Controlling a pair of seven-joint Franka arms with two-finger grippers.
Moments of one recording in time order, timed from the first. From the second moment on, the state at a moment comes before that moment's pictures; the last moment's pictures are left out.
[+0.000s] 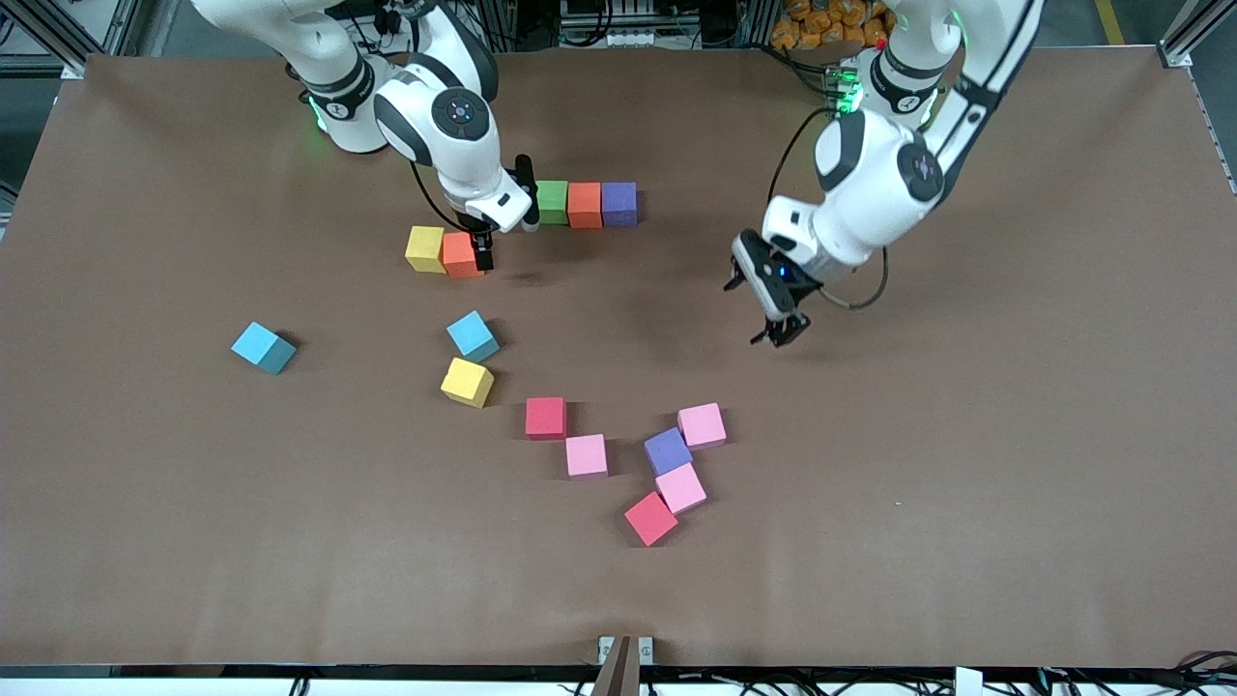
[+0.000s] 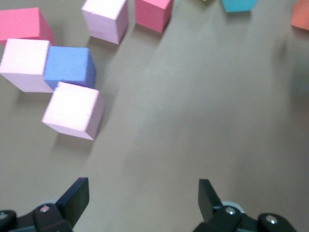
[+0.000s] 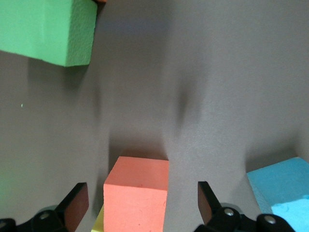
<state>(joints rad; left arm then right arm) 0.10 0.28 -0.64 -2.23 -0.47 2.74 1.05 0.37 0.06 0.36 -2.53 -0.18 2.45 -0.89</state>
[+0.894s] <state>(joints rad) -0.13 0.71 -0.39 -1.76 -0.31 2.79 1.06 0.37 0.05 0.28 -2.65 -0.18 2.63 -0.96</state>
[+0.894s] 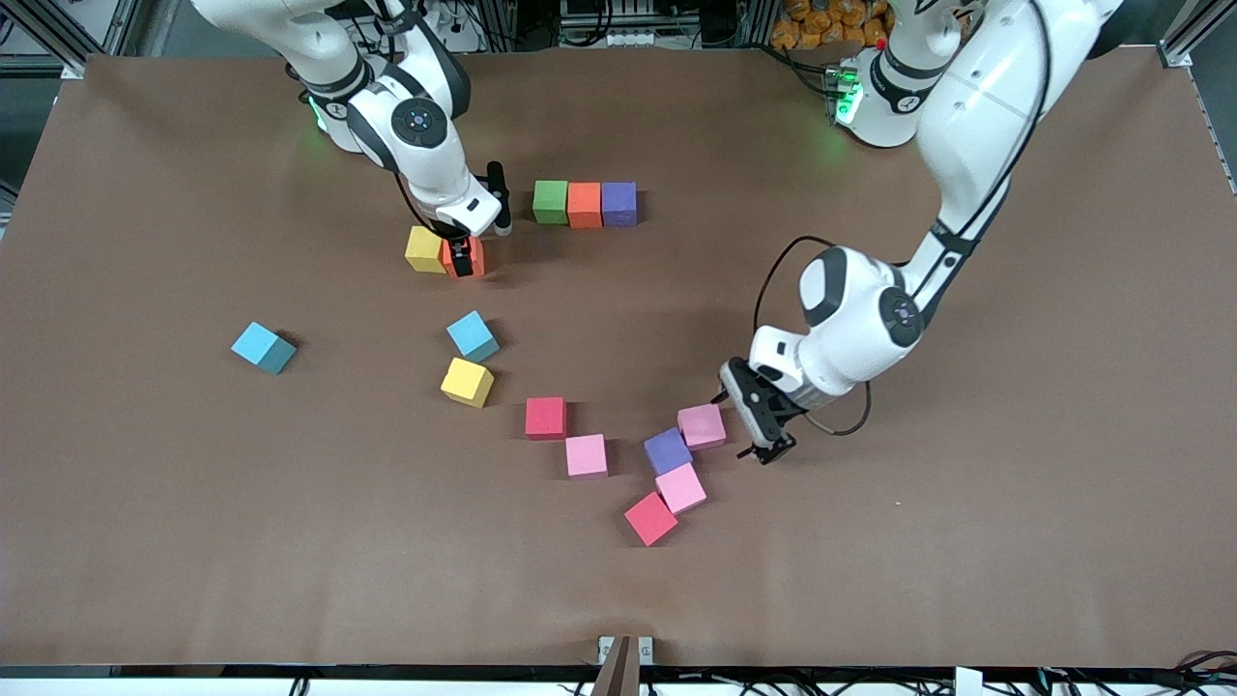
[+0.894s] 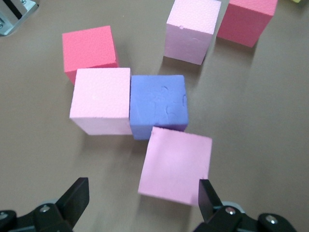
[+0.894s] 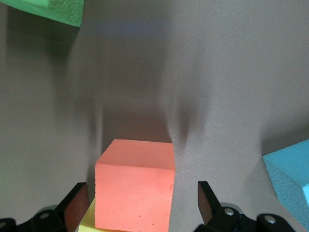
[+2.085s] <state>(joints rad) -0.16 0.75 -0.38 -1.70 -0.31 2.81 1.03 0.37 0.08 0.28 -2.69 -0.18 2.71 -0.96</state>
